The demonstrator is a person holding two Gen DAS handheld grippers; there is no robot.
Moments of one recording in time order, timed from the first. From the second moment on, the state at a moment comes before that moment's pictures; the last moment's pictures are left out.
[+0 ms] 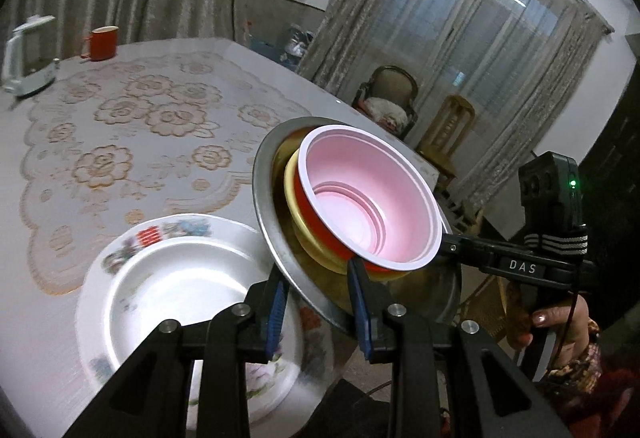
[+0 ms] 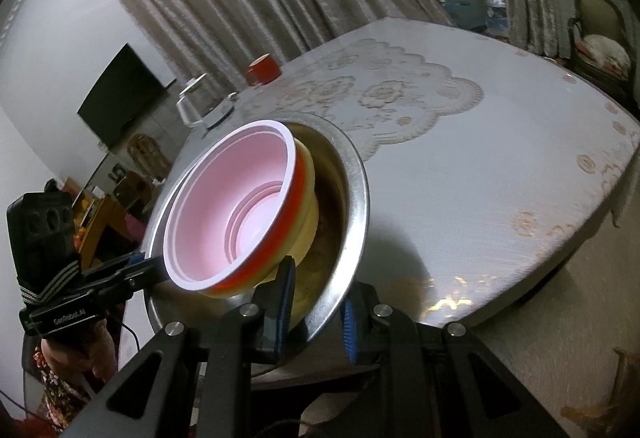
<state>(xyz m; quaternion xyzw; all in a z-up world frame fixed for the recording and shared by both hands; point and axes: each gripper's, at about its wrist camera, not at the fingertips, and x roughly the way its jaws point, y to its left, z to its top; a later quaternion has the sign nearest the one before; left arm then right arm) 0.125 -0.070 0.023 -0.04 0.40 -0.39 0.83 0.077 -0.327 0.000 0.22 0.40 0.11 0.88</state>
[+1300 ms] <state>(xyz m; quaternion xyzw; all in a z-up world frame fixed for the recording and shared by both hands) 0.099 0.026 -0.017 -0.07 0.43 -0.26 0.86 0.116 -0.220 -0.030 0.18 0.47 0.20 0.84</state>
